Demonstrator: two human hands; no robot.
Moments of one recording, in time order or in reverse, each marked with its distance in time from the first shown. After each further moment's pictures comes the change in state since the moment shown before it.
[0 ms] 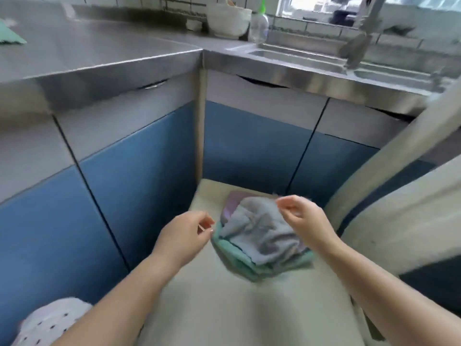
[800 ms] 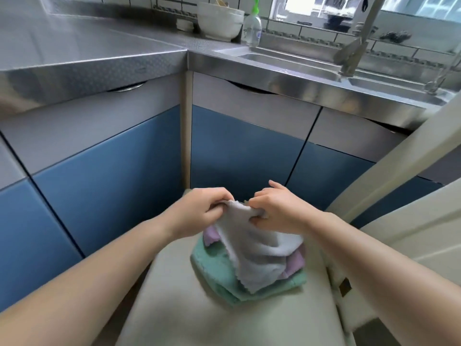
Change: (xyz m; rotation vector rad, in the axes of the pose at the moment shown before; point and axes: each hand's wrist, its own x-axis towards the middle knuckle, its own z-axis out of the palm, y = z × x) left_hand 0.082 0.049 -0.008 -0.220 -0.144 0.458; right_hand 0.083 -0.007 -0.017 -0.670 -0.362 -0.583
